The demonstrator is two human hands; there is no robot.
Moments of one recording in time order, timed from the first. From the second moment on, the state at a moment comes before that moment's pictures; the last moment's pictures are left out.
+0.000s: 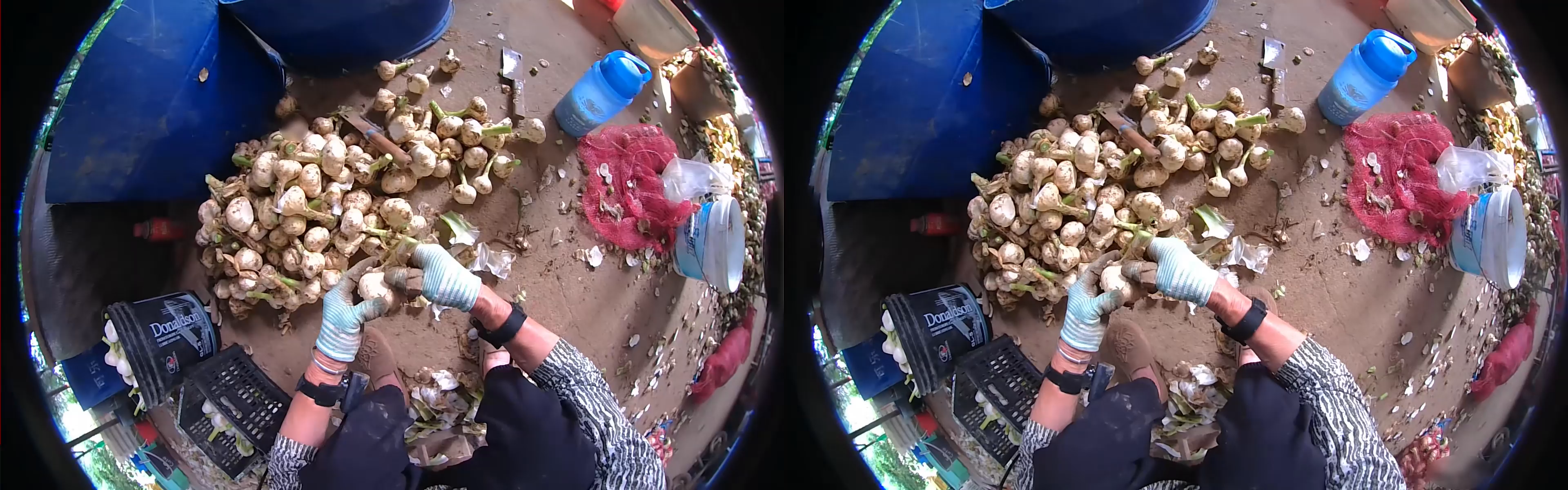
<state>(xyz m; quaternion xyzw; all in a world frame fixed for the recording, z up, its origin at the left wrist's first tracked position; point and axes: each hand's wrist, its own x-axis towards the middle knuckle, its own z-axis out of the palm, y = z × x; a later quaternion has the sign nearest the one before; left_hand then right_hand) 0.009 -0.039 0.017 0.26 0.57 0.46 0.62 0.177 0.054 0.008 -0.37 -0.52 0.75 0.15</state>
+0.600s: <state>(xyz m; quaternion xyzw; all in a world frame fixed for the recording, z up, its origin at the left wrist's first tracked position) 0.019 -0.049 0.018 0.12 0.48 0.47 0.72 0.190 0.064 0.011 -0.30 -0.62 0.71 0.12</state>
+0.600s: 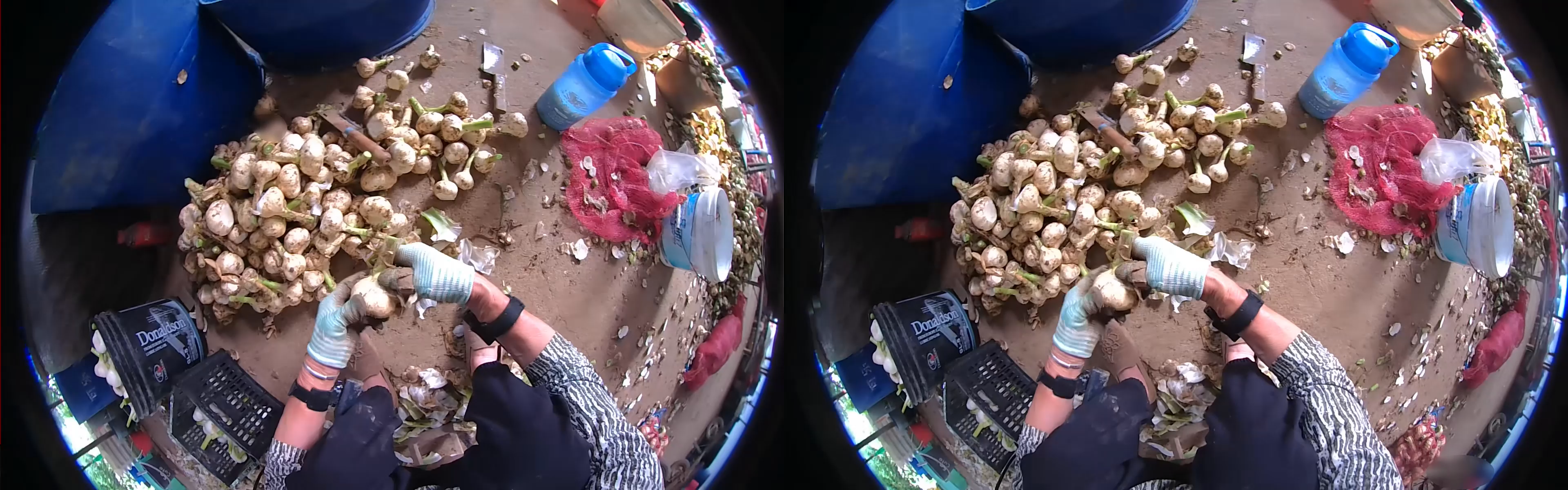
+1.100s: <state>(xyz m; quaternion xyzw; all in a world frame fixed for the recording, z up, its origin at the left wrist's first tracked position) 0.006 -0.029 0.019 0.11 0.43 0.45 0.78 0.187 0.046 -0.005 -0.41 -0.36 0.83 0.11</state>
